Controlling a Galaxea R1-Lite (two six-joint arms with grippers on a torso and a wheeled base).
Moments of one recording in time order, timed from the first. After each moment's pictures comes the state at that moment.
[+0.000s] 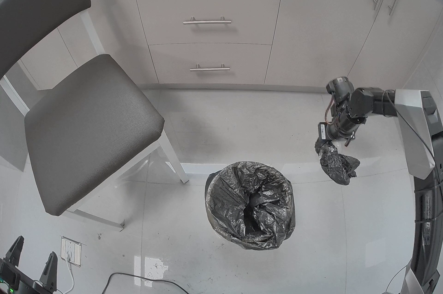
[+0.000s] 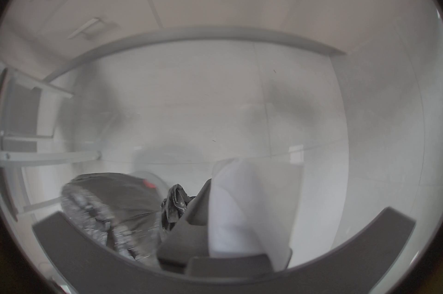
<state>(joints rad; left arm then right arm) -0.05 0.08 -0.02 0.01 0.04 -0.05 0.15 2.43 -2.00 0.49 -0.20 0.17</state>
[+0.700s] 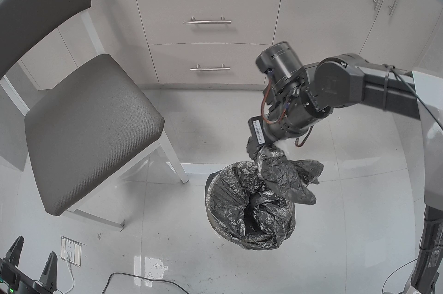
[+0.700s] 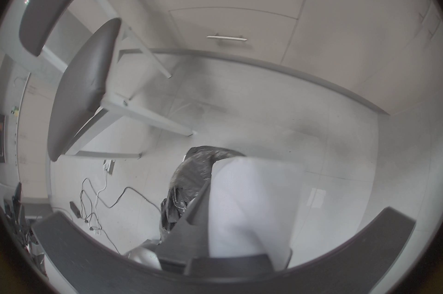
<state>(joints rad) -0.05 0.08 -0.02 0.01 0.04 -0.05 0.64 2.21 -2.00 0.64 -0.23 0.21</state>
